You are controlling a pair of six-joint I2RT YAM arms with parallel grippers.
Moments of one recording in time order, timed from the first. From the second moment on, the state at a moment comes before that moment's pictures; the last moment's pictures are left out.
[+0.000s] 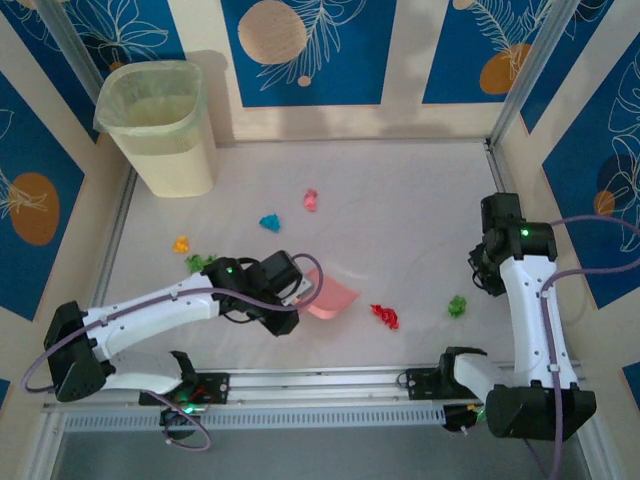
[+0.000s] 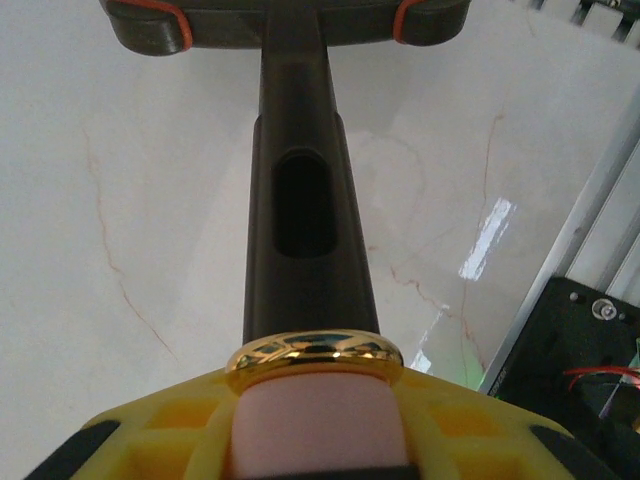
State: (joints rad) left arm -1.06 1.25 1.00 -1.00 0.13 -0.28; right arm -0.08 1.06 1.18 -1.48 0.24 1.08
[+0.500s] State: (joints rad) left arm -1.16 1.25 1.00 -1.01 0.13 -0.26; right arm -0.06 1.17 1.10 -1.42 0.13 1.08
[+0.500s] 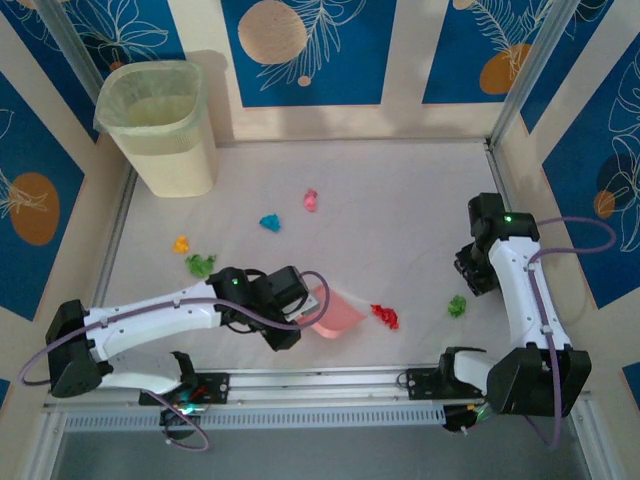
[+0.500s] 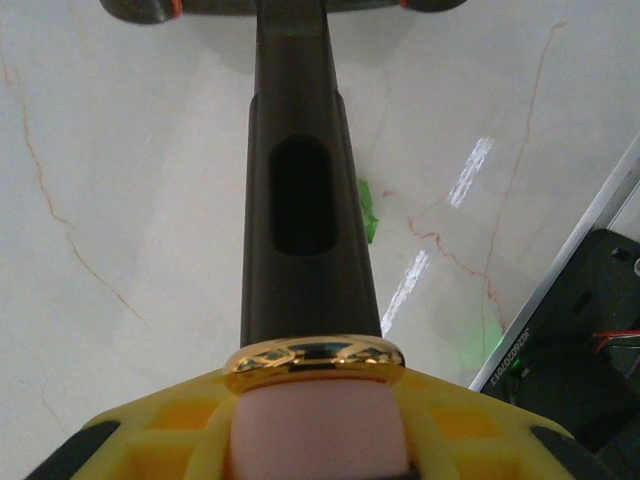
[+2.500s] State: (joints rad) left arm -1.25 1.41 0.90 -0.77 0.04 -0.36; right arm 0.75 1.11 1.18 -1.69 -0.04 1.66
